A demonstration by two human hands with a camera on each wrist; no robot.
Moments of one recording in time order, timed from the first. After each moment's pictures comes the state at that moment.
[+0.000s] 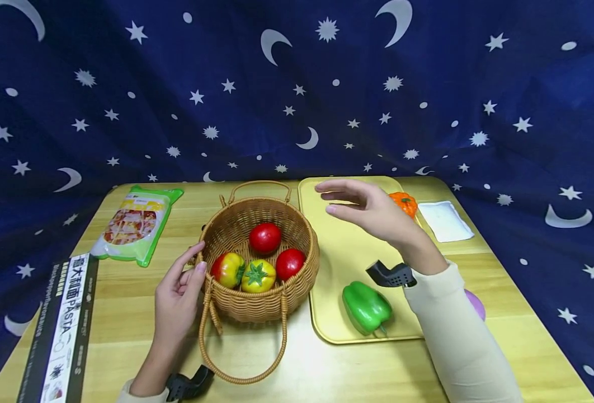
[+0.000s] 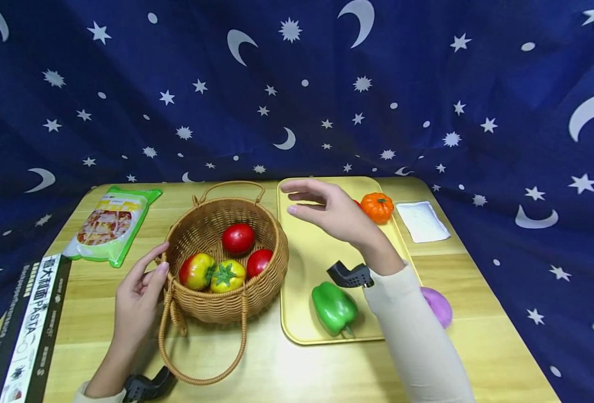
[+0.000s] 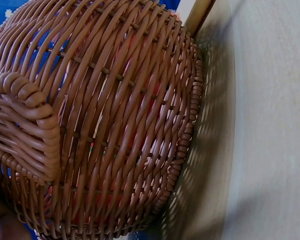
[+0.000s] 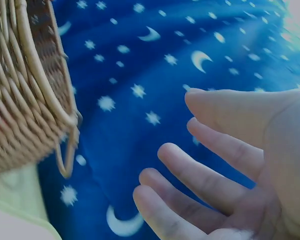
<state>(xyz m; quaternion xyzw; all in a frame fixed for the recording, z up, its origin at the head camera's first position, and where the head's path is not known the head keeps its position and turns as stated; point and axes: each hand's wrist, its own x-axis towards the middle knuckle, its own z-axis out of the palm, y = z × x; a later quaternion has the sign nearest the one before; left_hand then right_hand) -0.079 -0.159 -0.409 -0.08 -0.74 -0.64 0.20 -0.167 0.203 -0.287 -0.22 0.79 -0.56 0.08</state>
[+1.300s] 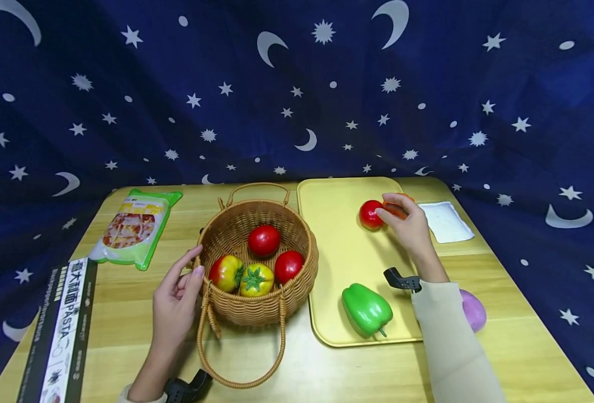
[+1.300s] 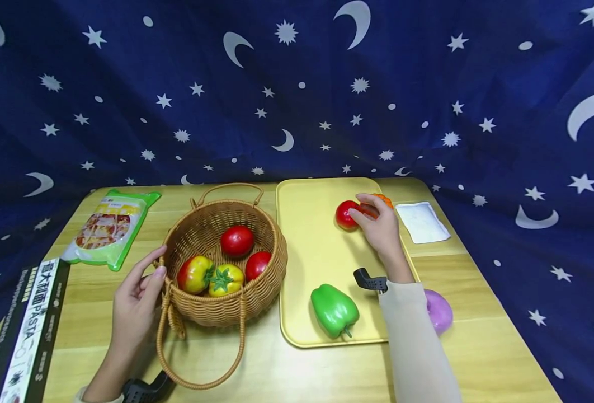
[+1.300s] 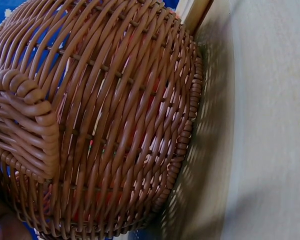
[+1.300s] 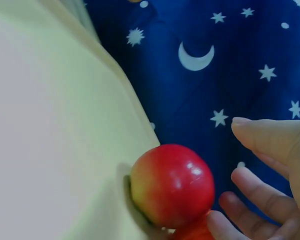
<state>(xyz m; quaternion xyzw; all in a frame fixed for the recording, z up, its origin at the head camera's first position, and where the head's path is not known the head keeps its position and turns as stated) -0.078 -0.160 -0.410 -0.08 -0.75 -0.63 0.19 -0.194 0.296 -0.399 0.02 0.80 -0.59 -0.13</state>
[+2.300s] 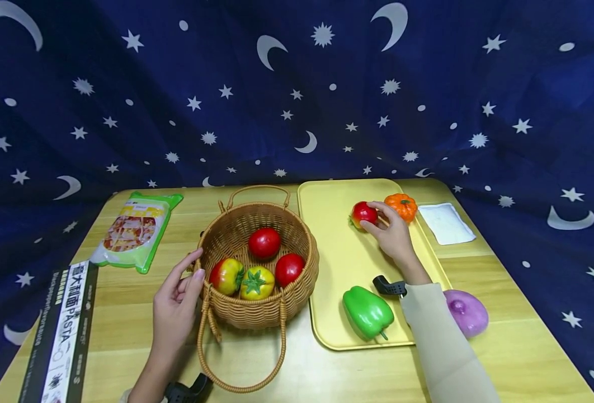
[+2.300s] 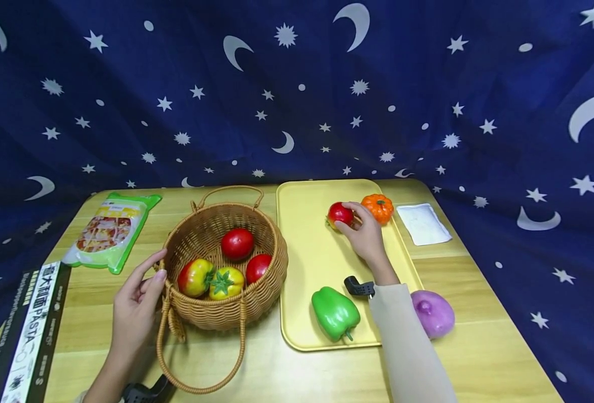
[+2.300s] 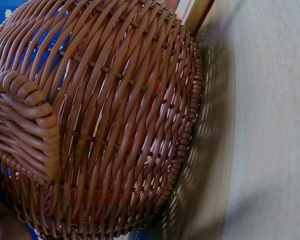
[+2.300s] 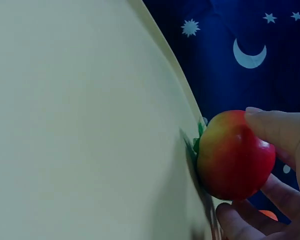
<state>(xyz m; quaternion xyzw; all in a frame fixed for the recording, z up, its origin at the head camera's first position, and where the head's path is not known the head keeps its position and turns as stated) -0.077 -0.160 -0.409 -0.08 -0.74 -0.64 0.19 -0.209 0.284 -0.441 -0.01 0.84 -0.53 -0.10</state>
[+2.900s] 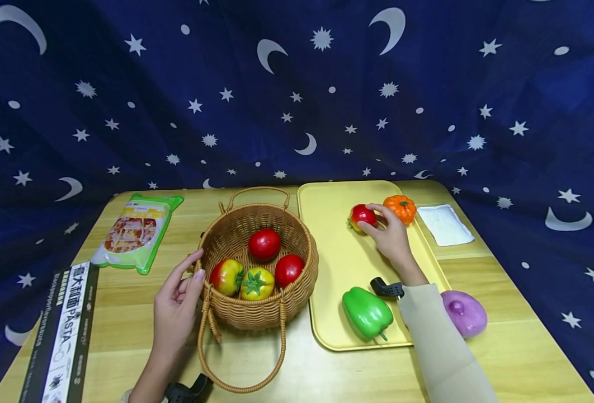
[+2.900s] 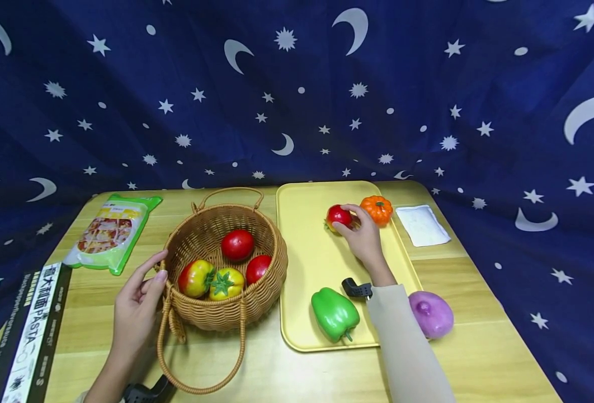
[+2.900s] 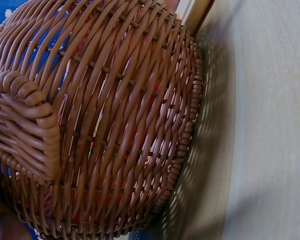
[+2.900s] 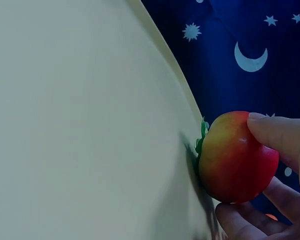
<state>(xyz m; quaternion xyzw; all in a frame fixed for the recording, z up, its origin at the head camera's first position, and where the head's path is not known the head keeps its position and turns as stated) -0.077 -0.160 -0.410 -0.07 -0.74 -0.64 0.19 -0.206 0.279 -0.439 0.02 0.84 -0.53 -0.11</state>
